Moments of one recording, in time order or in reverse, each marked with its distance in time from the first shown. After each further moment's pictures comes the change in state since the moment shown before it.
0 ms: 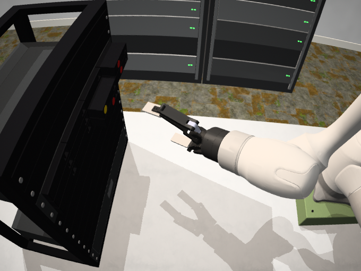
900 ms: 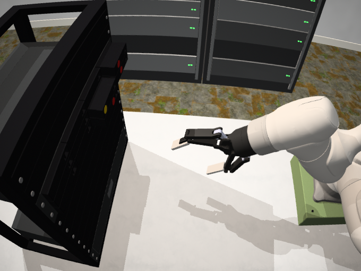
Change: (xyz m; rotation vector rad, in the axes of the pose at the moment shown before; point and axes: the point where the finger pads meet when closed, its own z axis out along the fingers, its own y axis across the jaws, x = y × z) arm 0.018 -0.130 -0.050 0.348 0.438 0.008
